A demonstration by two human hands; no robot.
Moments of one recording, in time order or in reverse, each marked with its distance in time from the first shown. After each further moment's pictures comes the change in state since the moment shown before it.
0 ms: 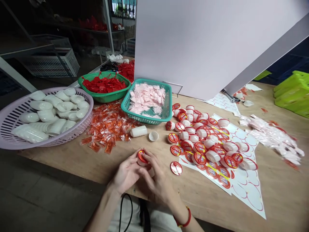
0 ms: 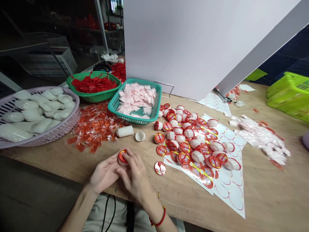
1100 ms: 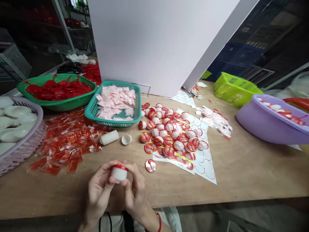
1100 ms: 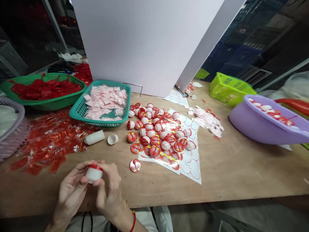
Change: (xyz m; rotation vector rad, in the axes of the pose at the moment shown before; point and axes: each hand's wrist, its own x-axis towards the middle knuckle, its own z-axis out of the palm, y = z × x) left_hand -0.003 -0.015 -0.003 0.413 0.043 0.434; right_hand -0.010 -0.022 0.003 0.216 0.378 0.072
